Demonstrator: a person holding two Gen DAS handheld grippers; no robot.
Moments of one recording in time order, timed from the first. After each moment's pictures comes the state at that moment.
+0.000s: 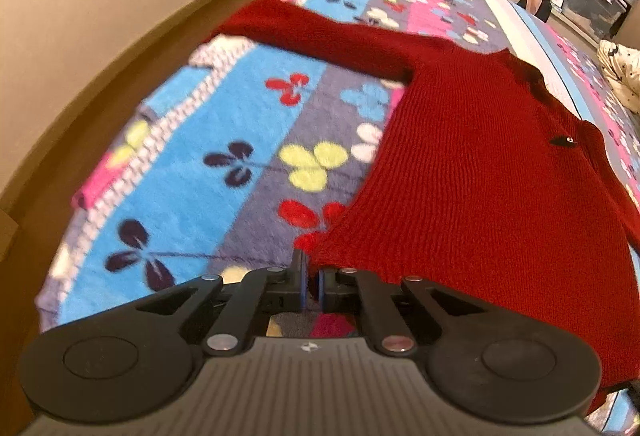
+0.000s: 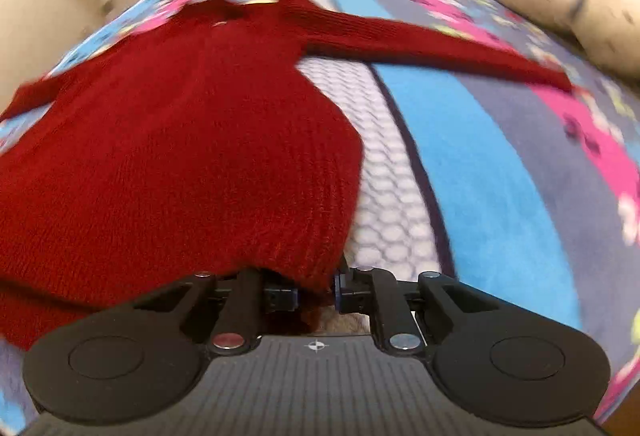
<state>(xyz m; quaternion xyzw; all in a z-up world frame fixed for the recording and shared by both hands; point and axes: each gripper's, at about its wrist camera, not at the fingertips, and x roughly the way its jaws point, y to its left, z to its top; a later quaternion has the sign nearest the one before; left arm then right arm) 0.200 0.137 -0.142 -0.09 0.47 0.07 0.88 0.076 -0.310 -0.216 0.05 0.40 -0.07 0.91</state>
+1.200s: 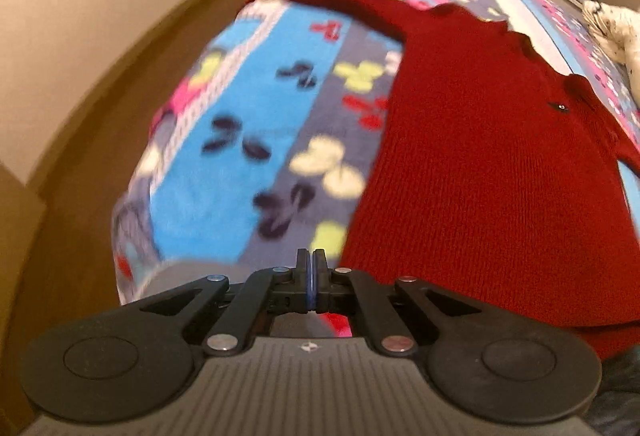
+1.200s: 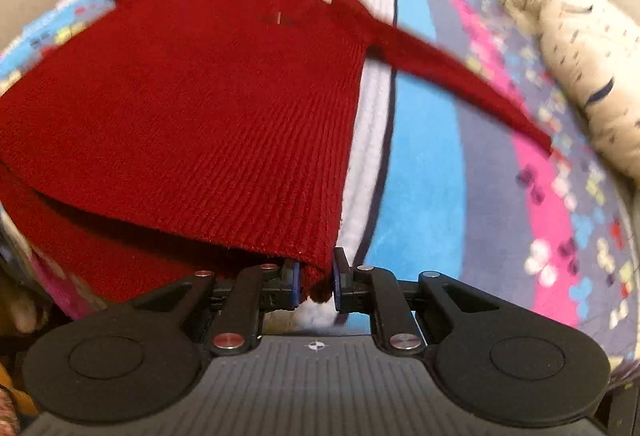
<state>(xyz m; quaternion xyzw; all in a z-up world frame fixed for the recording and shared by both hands) 0.059 0.187 -0.149 -0.07 0.50 0.05 0.86 -0.010 -0.307 -0.186 -0.09 0.51 -0.01 0.85</state>
